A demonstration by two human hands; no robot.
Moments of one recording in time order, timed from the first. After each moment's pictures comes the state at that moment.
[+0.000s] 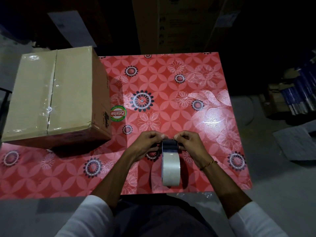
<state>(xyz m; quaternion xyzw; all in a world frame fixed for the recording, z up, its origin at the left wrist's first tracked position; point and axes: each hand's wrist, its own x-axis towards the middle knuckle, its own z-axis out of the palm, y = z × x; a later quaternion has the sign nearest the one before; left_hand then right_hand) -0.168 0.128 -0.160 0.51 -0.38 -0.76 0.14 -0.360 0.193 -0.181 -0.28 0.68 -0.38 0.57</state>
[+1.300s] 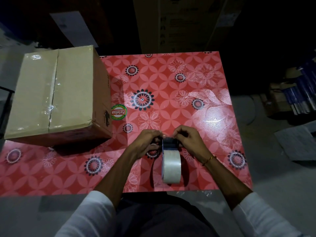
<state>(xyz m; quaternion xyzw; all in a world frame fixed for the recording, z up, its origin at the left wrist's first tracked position) -0.178 0.128 -0.145 0.56 -0.35 -0.74 0.14 -0.364 0.187 -0.171 -0.43 0.64 -0.38 0.51</state>
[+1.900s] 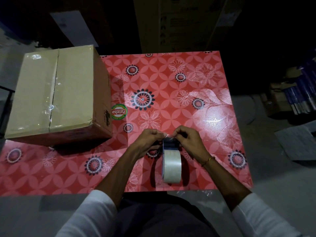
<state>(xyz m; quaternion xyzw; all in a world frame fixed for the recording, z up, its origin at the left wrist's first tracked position) -0.180 0.129 -0.145 0.56 -0.38 -0.72 0.12 -0.360 0.190 -0.171 -0.48 0.65 -0.37 0.46</state>
